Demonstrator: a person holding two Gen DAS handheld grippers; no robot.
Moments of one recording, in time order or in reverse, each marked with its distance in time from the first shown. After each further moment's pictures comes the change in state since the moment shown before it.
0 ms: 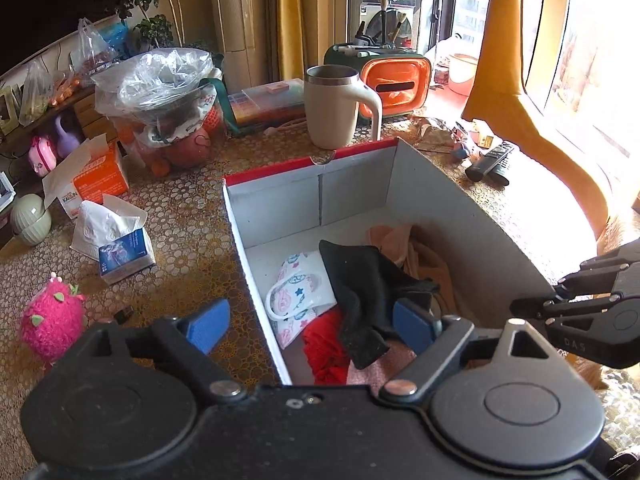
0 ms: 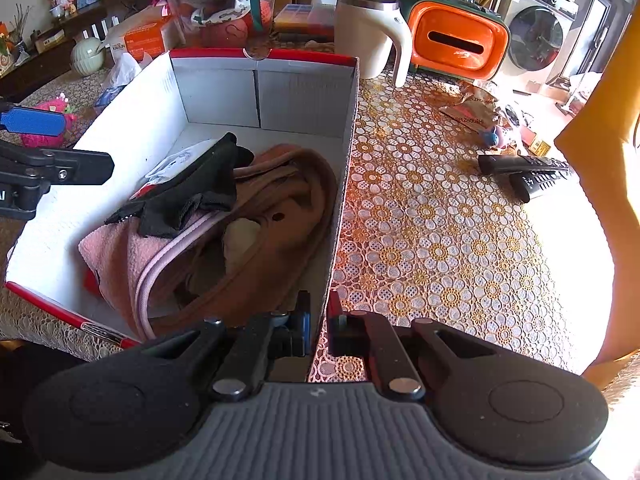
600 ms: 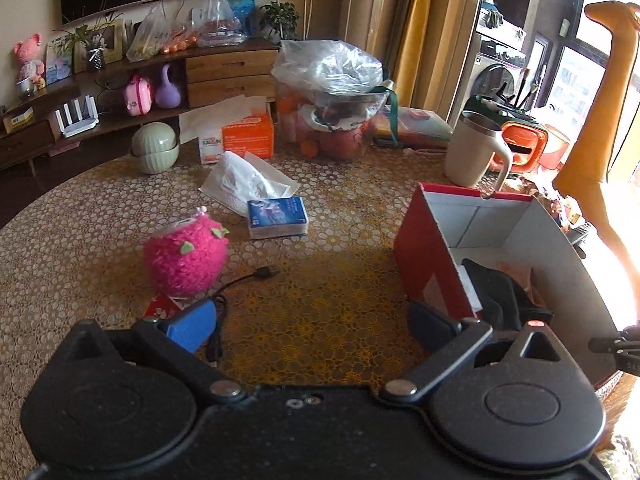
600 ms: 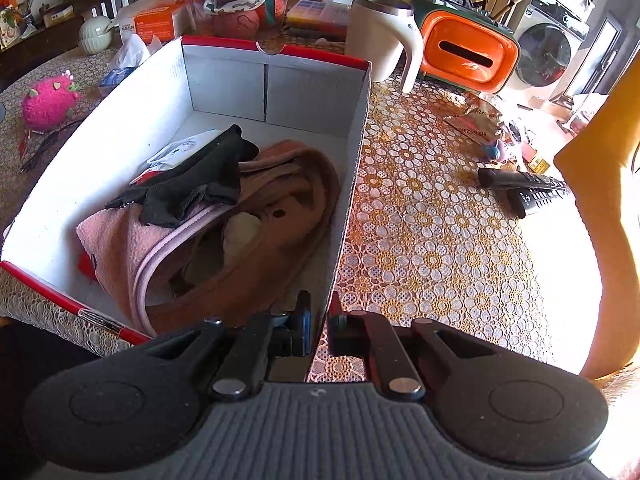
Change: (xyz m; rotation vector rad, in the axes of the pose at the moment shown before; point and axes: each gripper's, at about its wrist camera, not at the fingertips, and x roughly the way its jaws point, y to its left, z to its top) left arm -0.045 0.136 -0.044 -0.307 -0.044 0.152; right arm -0.002 0.008 0.003 -0.080 0.015 -0.031
